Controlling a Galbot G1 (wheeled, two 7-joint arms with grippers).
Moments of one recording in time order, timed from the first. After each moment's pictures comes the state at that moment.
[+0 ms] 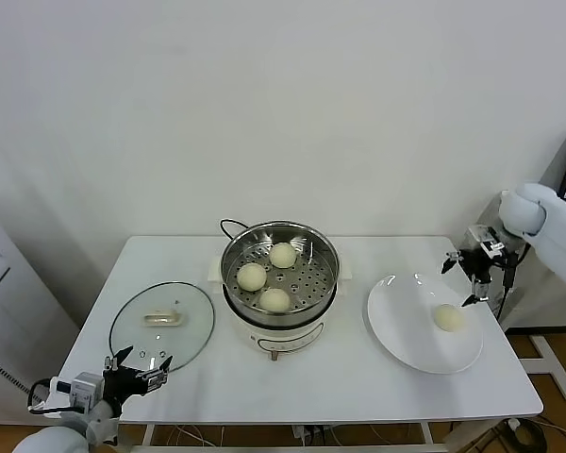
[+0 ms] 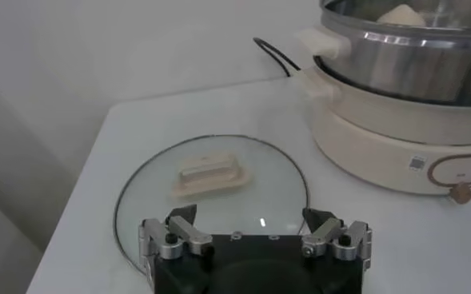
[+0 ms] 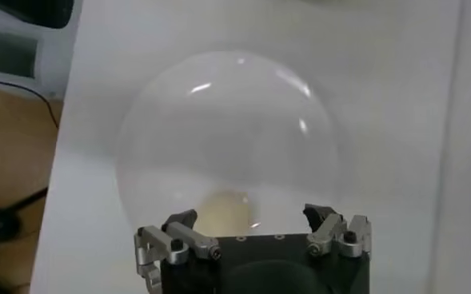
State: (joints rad) left arm 1.56 -0.96 -0.55 -2.09 -0.49 0.53 -0.09; right arm 0.26 0.65 -0.95 0.93 0.01 0.17 -1.26
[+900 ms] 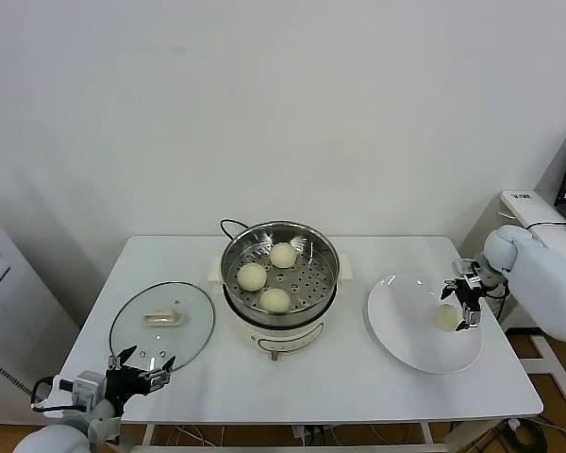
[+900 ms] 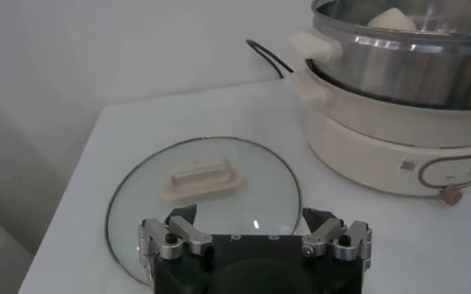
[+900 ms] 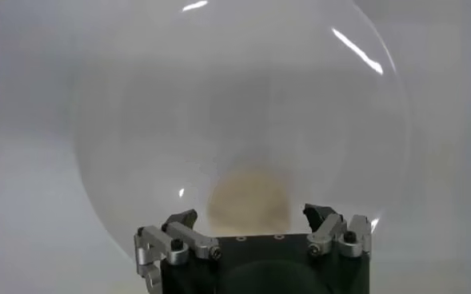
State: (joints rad) left arm 1.55 -0.94 -0.54 -2.09 -0.50 0.53 -0.08; right arm 0.01 0.82 -0.67 0.64 -0.22 0.21 -1.18
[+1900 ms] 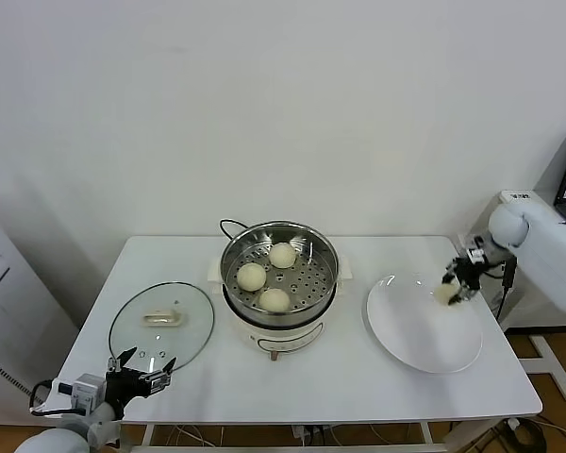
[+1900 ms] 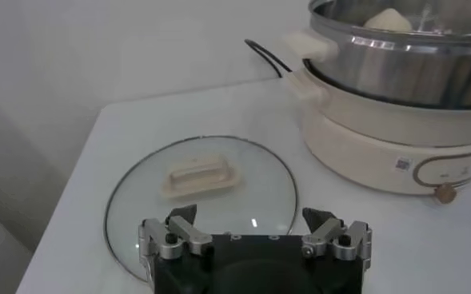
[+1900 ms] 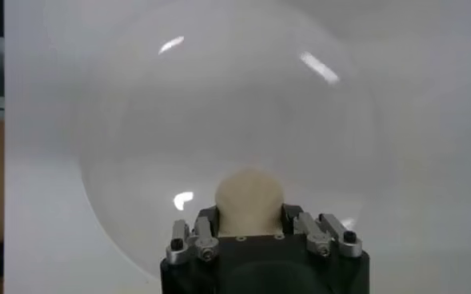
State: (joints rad) left arm 1.57 -0.96 -0.55 -2.11 -0.50 0.54 -0.09; right arm 0.26 0.73 -0.94 0.84 0.06 0.06 -1.24
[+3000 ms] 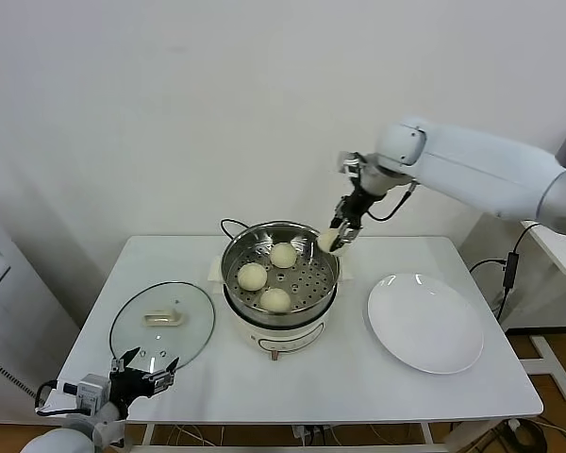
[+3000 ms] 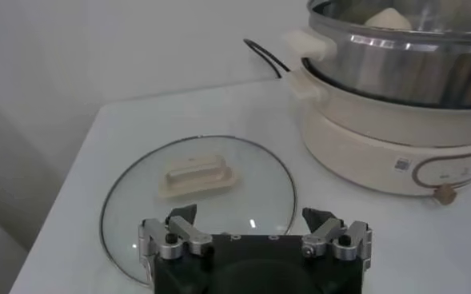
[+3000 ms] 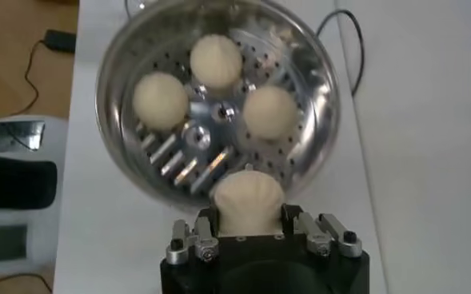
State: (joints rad) left arm 1.55 -0.98 -0.53 -2.10 -0.47 0.53 -0.09; right arm 0.74 1.07 -1.50 1.07 0.79 -0.37 -1.08
